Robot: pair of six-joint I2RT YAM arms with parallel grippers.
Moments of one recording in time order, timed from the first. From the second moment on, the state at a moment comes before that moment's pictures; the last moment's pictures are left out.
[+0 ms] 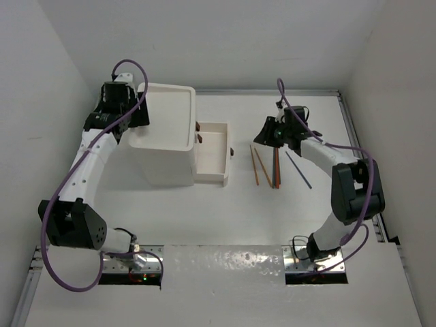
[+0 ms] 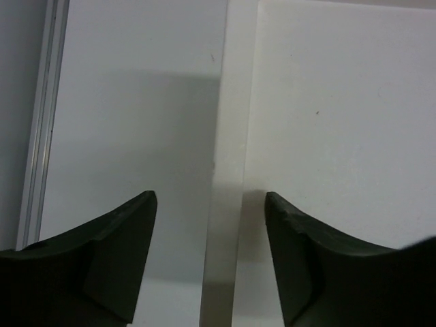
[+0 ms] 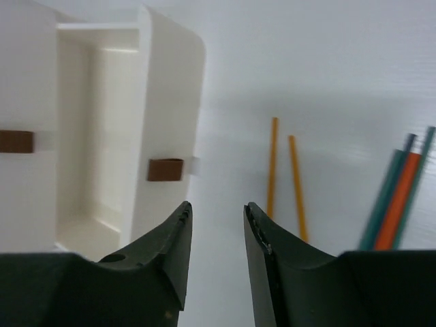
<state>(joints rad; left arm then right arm) -0.07 1.40 1.38 -0.62 -0.17 -0.11 0.20 1.69 1.02 -0.02 -0.36 0.45</state>
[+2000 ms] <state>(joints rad) -0.07 1.07 1.46 -0.75 -0.04 -0.20 0.59 1.89 1.52 -0.42 -0.01 0.58</state>
